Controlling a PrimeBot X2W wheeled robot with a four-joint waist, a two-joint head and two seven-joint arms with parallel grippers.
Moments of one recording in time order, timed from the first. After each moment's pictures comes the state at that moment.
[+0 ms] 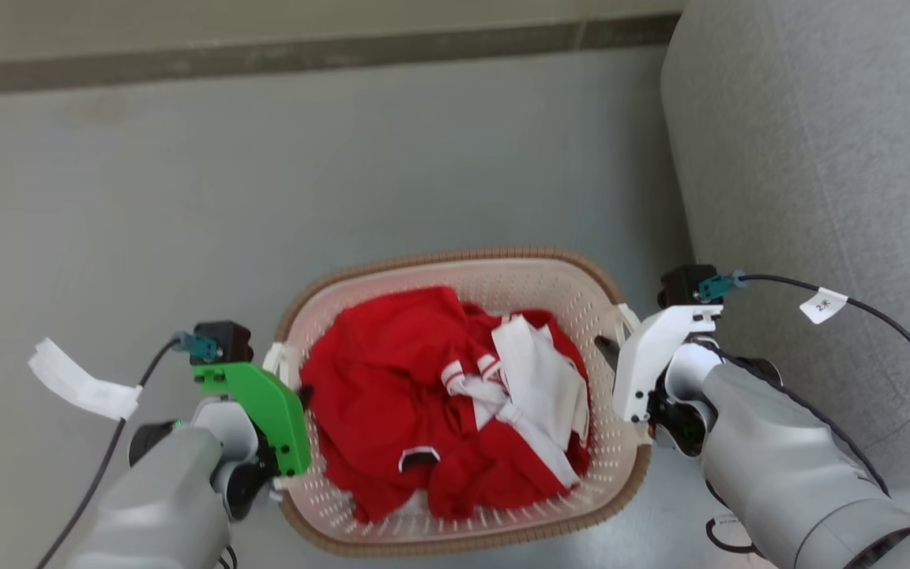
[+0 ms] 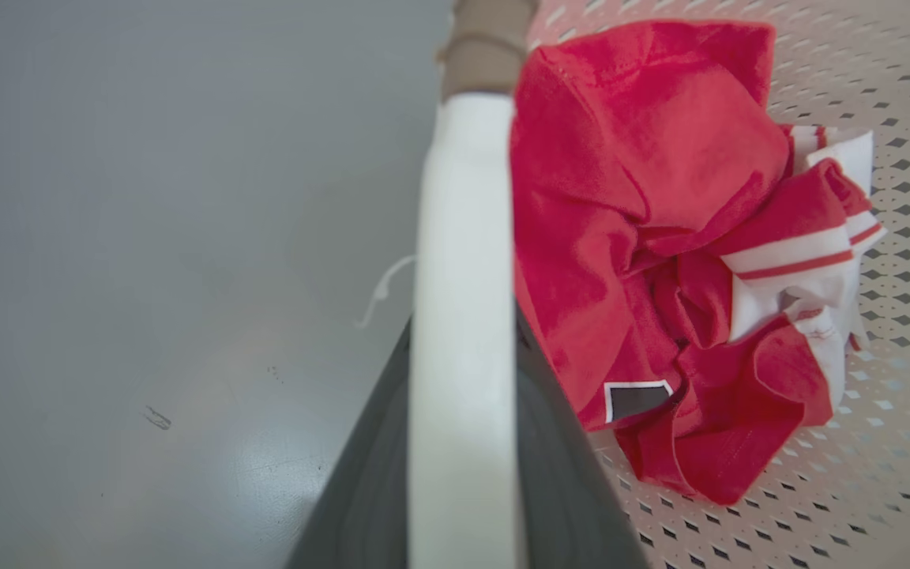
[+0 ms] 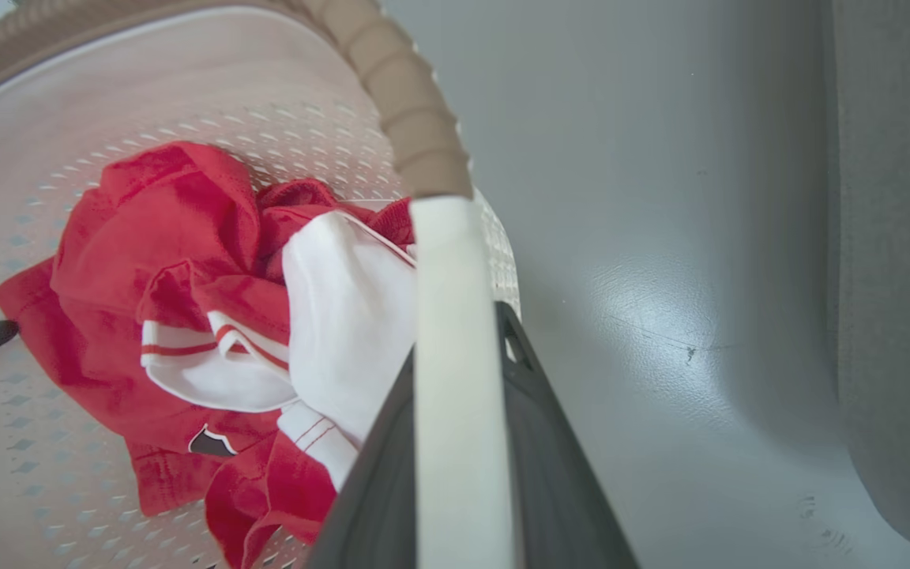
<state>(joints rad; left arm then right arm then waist) -0.63 0.14 -0.97 0.99 -1.14 -0.12 0.10 -0.67 -0.02 0.72 1.18 0.81 0.12 0.08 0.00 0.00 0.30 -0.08</state>
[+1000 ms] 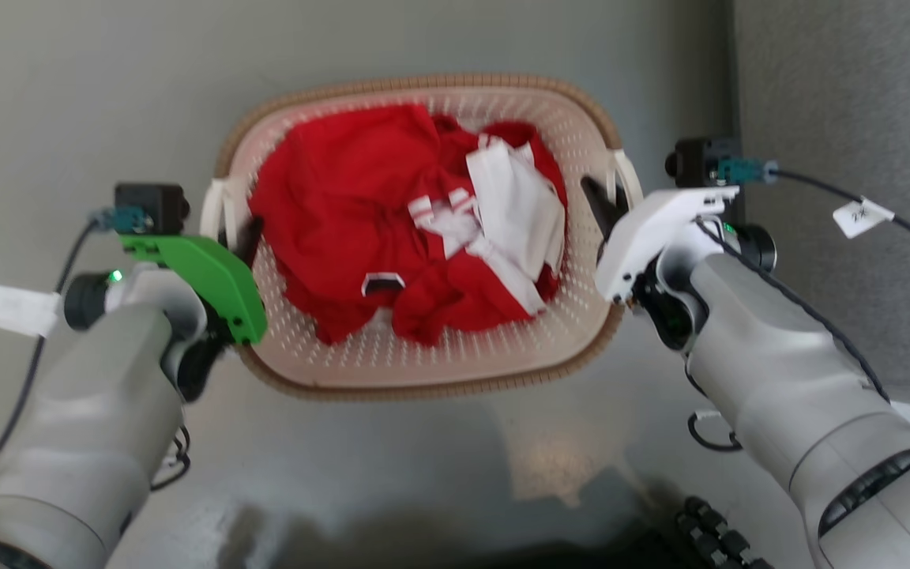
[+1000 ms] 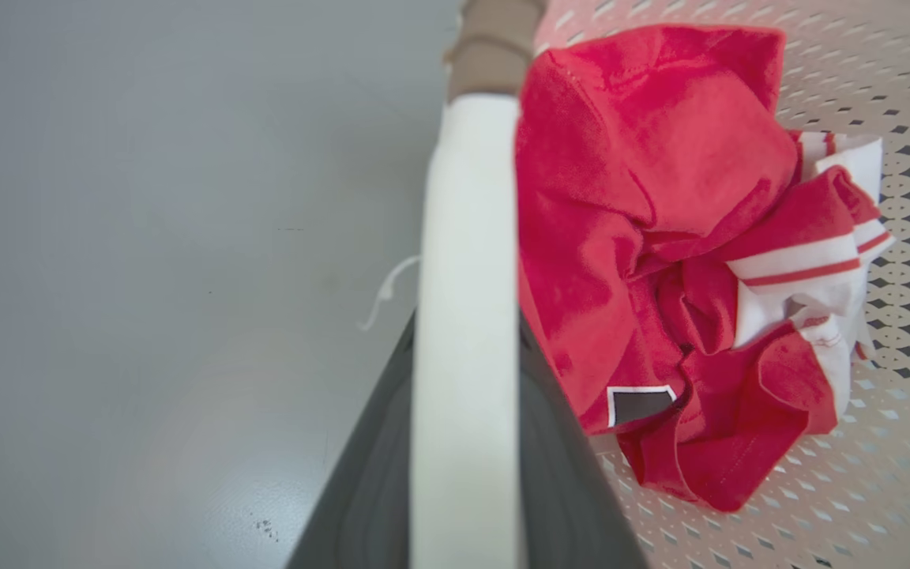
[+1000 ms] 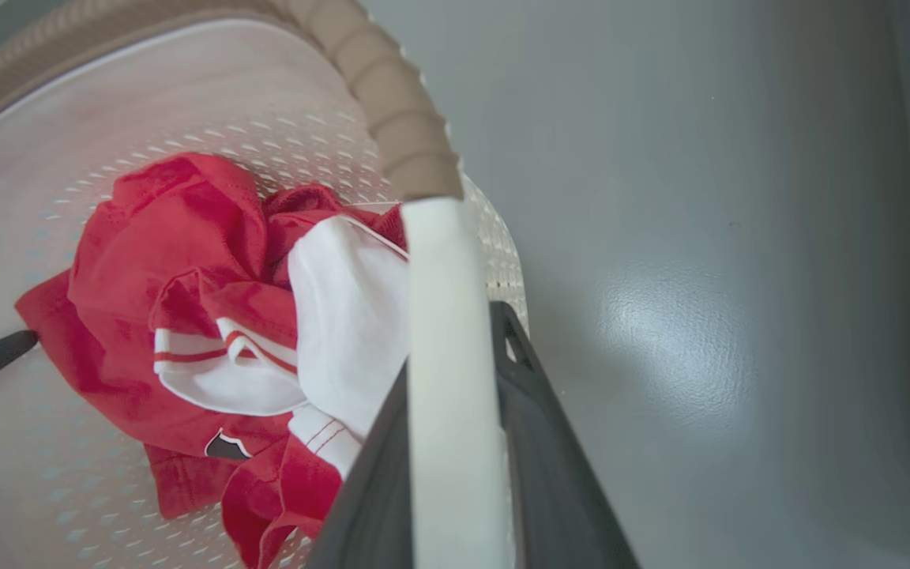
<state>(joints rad) -0.87 0.20 -0.96 0.99 -1.08 -0.13 -0.11 -0.85 -0.03 0.72 1.10 0.82 0.10 -0.14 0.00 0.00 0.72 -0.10</state>
